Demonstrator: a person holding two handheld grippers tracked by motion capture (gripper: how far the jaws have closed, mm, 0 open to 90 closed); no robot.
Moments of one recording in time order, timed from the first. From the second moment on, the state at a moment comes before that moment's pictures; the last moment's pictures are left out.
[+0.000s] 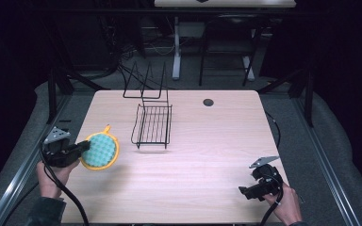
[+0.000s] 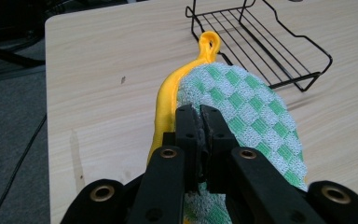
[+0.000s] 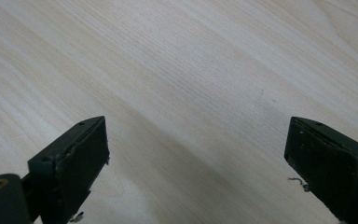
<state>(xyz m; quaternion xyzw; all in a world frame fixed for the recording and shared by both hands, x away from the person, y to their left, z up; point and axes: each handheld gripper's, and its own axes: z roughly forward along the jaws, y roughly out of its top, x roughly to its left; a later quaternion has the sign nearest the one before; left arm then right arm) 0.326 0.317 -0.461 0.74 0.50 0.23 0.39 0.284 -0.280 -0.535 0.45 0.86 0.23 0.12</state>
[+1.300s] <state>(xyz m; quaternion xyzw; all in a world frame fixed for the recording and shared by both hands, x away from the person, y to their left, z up) 0.383 0.265 -0.465 0.74 0.48 0.21 0.43 0.284 -0.280 -0.534 0.45 0.86 0.23 0.12</state>
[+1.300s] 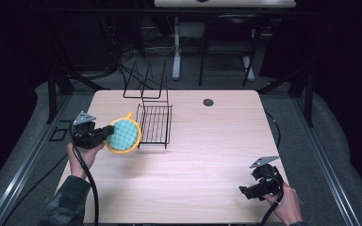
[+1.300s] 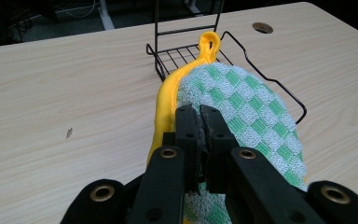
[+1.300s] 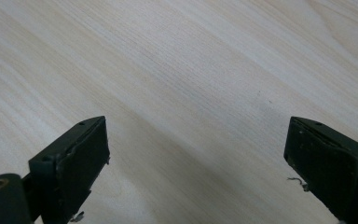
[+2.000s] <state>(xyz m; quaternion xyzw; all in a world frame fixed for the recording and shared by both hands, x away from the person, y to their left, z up) 0.407 0.244 -0.470 0.73 0.48 0.20 0.45 0.284 -0.282 -0.536 0.45 0.86 0.23 0.12</state>
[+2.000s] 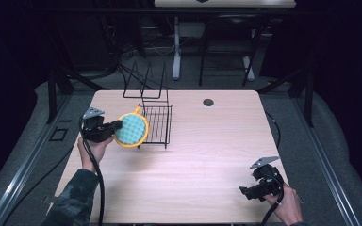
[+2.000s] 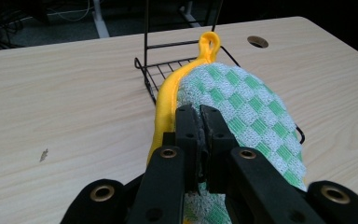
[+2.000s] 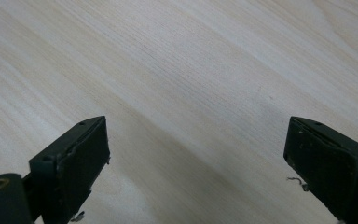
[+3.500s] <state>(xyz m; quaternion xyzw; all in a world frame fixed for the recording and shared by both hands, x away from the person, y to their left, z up) 0.459 0.179 -0.521 0.73 0.50 0.21 0.41 0.282 -0.281 -0.535 0.45 0.86 0.23 0.11</state>
